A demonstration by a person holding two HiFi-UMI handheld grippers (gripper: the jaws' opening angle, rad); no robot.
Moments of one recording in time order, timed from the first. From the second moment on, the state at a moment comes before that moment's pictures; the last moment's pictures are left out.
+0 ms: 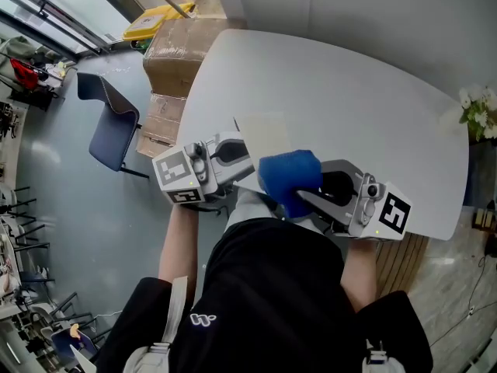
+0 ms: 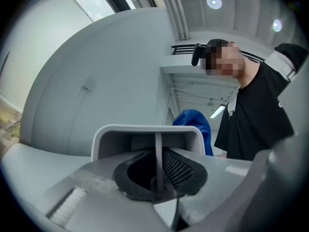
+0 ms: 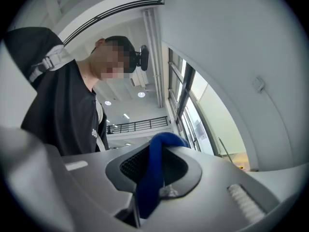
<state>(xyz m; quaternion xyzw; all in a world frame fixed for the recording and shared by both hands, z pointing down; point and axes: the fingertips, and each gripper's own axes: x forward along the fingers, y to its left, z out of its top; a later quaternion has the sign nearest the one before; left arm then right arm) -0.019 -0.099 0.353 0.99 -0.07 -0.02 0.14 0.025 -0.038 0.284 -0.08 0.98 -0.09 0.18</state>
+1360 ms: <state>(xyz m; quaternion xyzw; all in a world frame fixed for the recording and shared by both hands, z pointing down) -0.028 -0.100 0.310 0.99 -0.08 -0.09 0.10 0.027 -0.069 0.322 -0.23 0.96 -0.08 0.10</state>
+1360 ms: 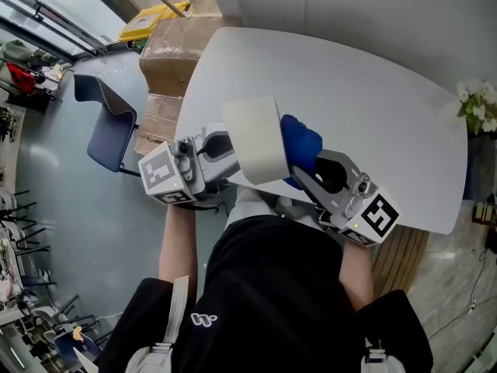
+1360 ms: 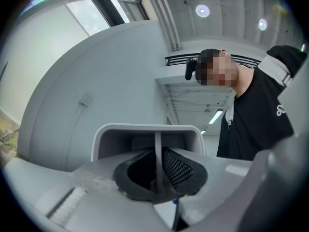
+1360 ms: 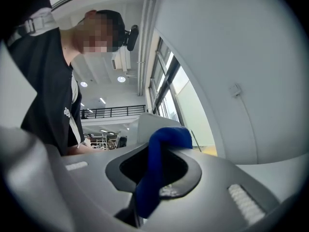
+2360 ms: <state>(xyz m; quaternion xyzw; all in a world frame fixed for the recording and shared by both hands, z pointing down) -0.007 -0.096 0.449 0.94 -0.07 0.34 0.01 0.080 -0.105 0.321 -0.41 0.90 -0.07 0.11</state>
